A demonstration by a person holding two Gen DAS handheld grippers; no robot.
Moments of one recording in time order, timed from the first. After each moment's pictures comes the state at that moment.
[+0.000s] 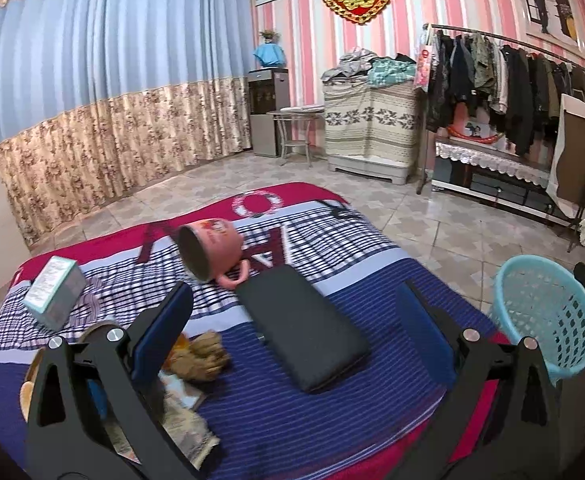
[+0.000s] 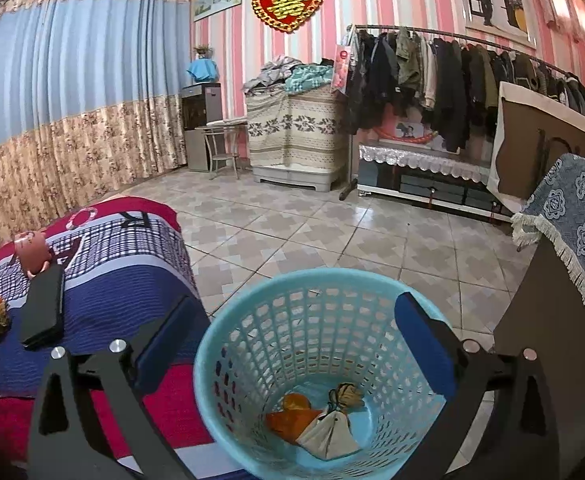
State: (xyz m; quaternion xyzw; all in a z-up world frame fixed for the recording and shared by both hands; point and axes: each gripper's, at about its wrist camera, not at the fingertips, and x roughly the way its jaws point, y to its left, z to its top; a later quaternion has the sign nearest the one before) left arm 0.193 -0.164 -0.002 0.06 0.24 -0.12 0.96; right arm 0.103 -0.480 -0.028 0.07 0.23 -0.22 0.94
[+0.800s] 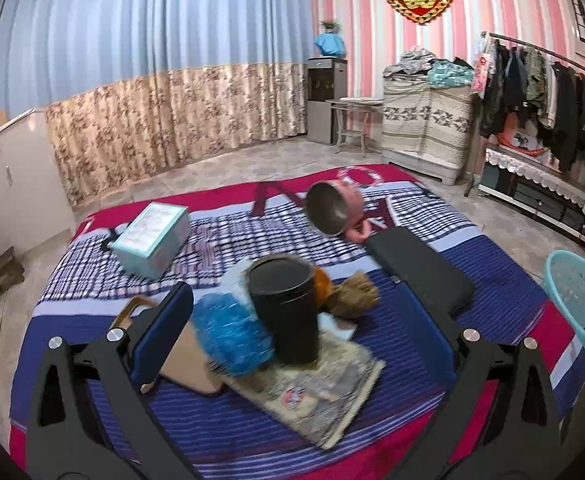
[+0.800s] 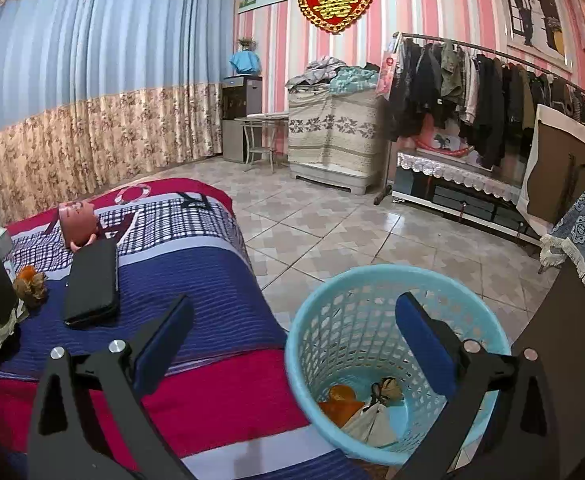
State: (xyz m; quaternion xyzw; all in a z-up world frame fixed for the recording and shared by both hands) left arm 0.165 -0.031 -0.008 0.03 0.27 -0.04 0.96; right arm 0.112 -0.412 -0.025 0.03 0.24 -0.17 0.96
